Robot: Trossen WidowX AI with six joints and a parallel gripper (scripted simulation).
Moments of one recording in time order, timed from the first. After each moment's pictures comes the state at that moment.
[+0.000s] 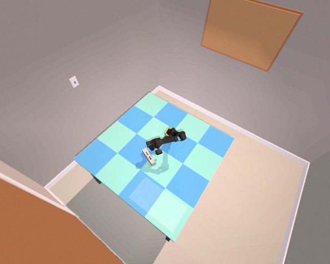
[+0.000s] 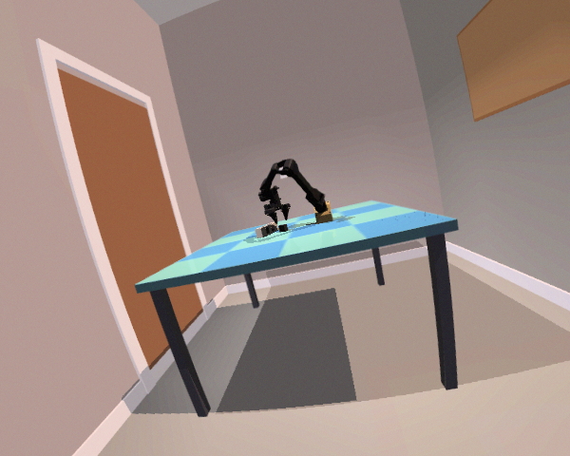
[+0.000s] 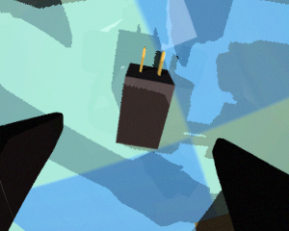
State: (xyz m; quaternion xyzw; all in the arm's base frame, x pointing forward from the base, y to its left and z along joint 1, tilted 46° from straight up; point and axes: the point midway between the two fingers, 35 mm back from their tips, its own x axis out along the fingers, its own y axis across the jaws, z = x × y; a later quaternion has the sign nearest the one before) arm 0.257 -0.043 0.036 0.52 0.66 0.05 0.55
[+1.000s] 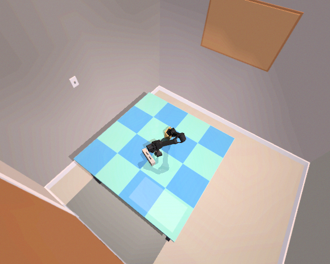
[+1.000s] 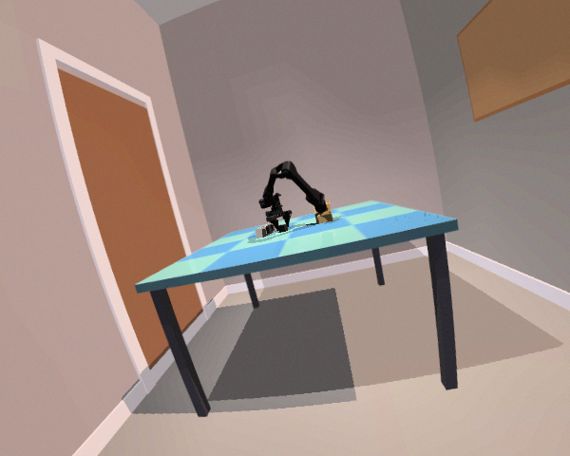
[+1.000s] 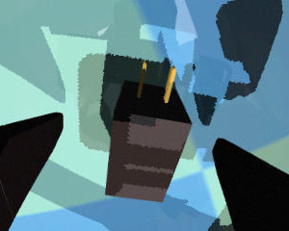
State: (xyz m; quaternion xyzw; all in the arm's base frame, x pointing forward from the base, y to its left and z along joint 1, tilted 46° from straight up) arm 0.266 -0.013 0.006 0.52 0.66 0.05 0.55
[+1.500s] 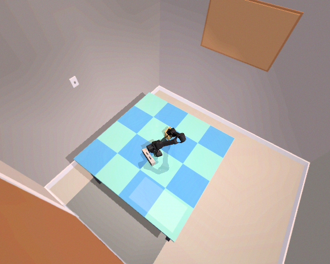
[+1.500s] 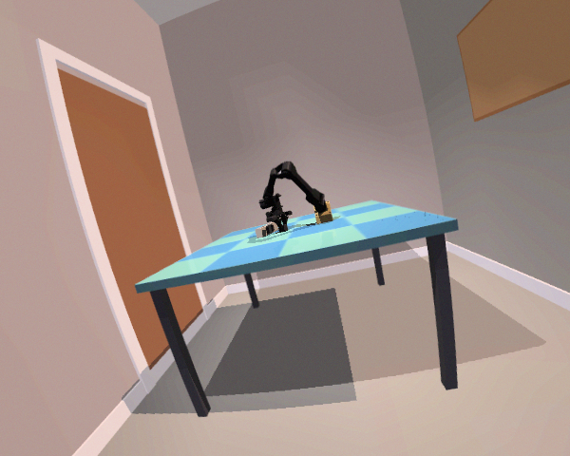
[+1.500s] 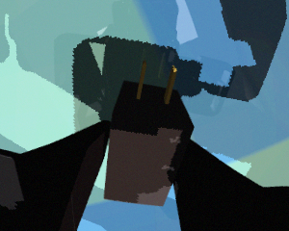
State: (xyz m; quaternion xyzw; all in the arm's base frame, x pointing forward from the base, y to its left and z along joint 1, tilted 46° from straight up) arm 0.266 -0.010 0.004 0.52 0.66 0.05 0.55
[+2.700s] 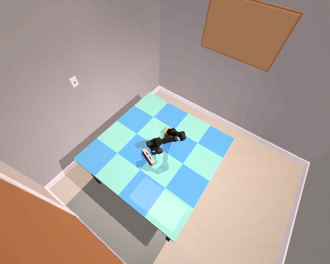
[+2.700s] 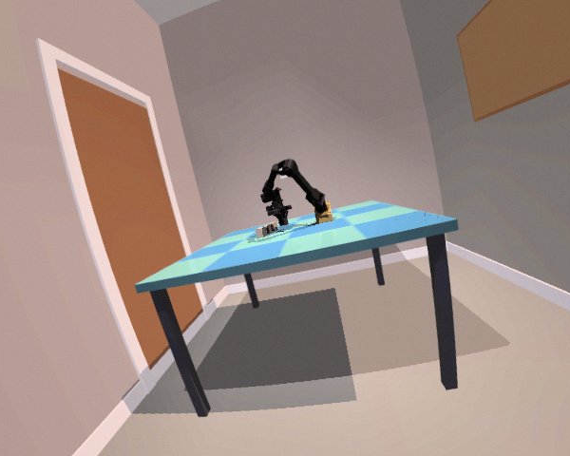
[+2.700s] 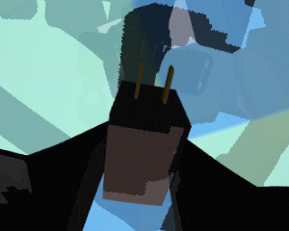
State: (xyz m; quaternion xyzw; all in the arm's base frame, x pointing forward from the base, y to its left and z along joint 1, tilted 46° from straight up) arm 0.249 -0.039 0.021 0.49 0.65 0.08 0.57
